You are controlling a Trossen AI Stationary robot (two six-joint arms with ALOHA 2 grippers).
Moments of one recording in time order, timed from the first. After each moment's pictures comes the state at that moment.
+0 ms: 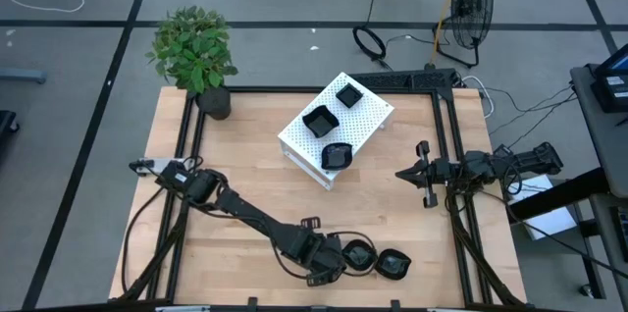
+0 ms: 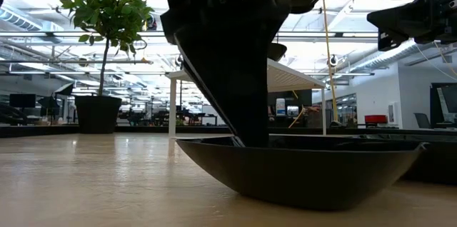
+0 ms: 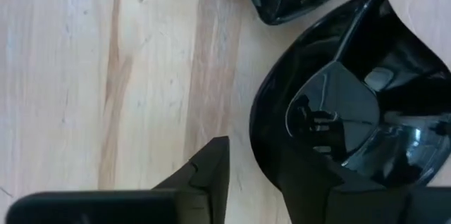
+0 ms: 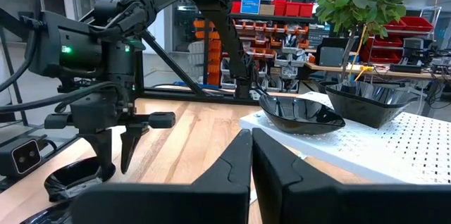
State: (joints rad) left arm -0.47 2.33 1.92 -0.86 -0.17 -0.56; right arm 0.22 0.01 0.02 0.07 0.16 -0.05
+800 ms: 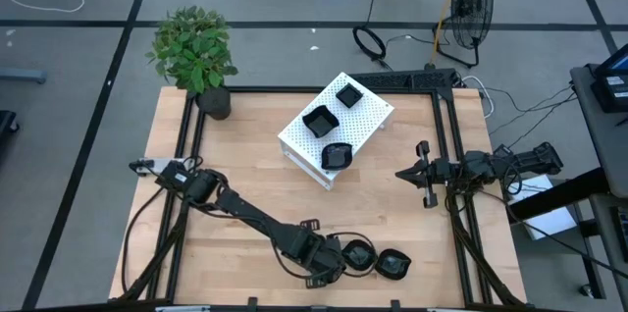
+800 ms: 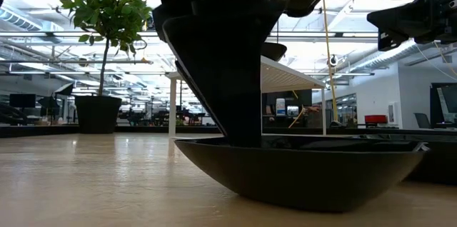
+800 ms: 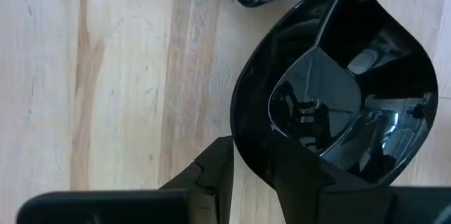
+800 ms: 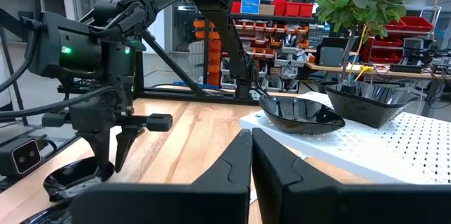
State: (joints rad) left arm -0.47 2.33 1.92 -0.86 -0.11 -0.57; right arm 0.22 0.01 0.02 0.07 0.16 -0.05
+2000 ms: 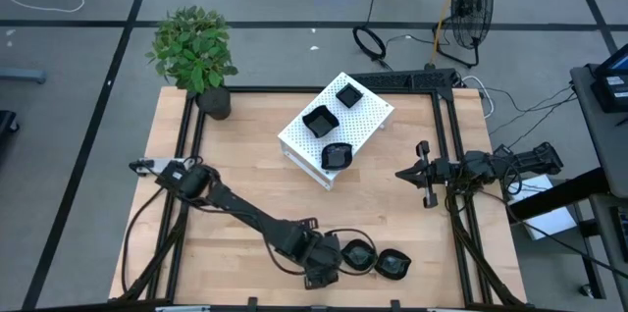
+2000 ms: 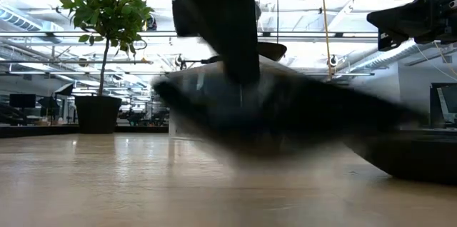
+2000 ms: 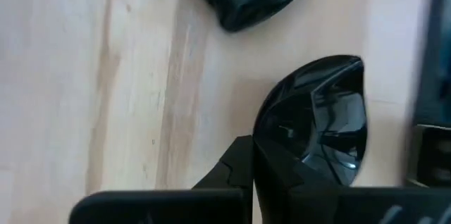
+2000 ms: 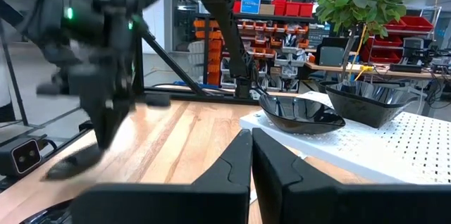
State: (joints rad) left arm -0.48 2.25 1.91 -0.88 -0.09 -0.60; right arm 0.22 0.01 0.02 0.07 0.16 -0.05
